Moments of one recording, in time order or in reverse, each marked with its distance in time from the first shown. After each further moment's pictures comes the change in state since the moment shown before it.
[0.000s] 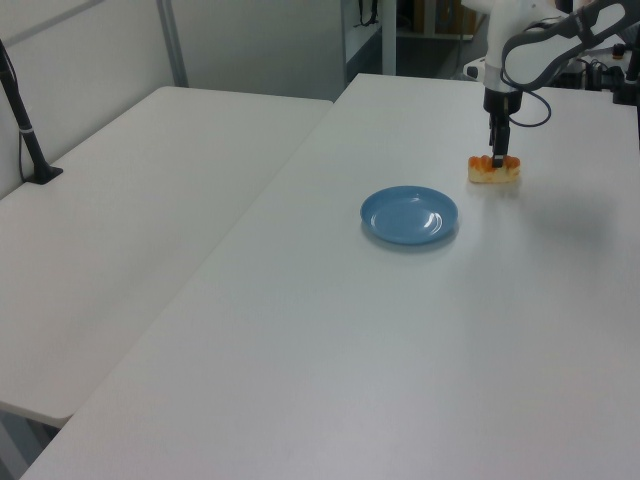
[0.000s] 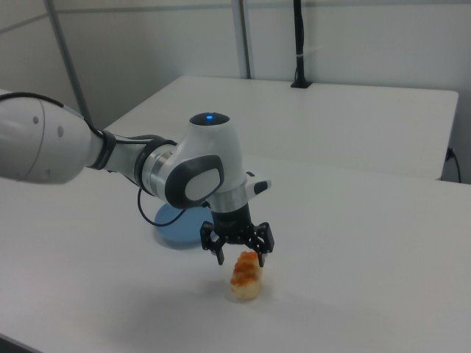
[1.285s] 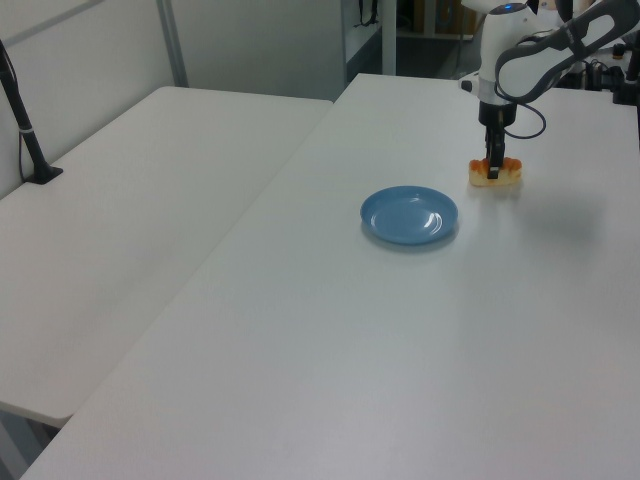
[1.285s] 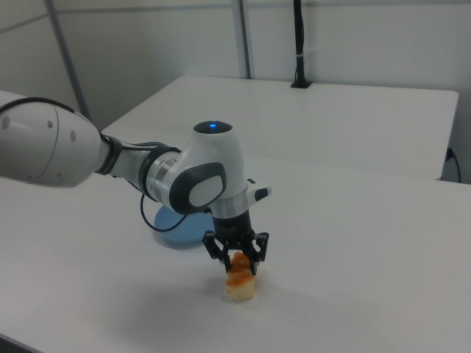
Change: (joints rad) arm 0.009 0.047 0.002 0.009 0.000 0.015 0.004
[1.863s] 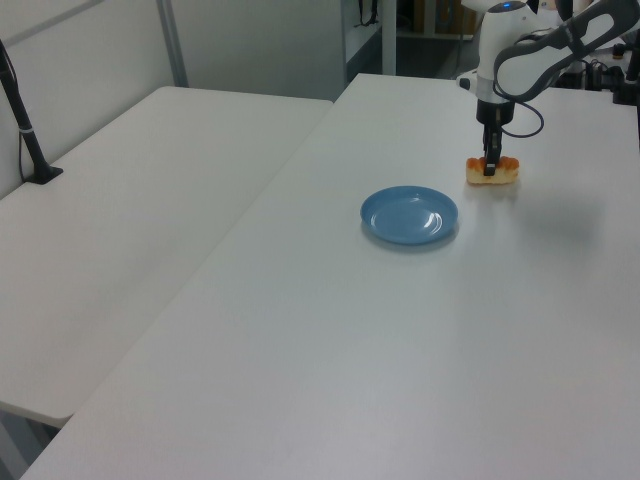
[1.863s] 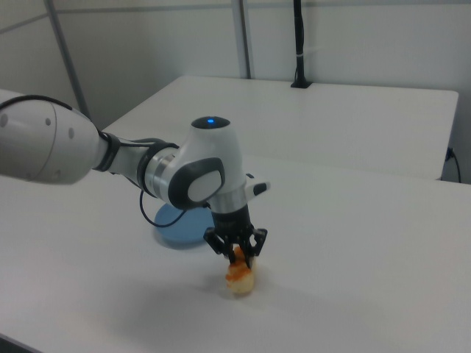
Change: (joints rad) arm 0.011 -0.004 0.004 0.015 0.000 0.000 0.027
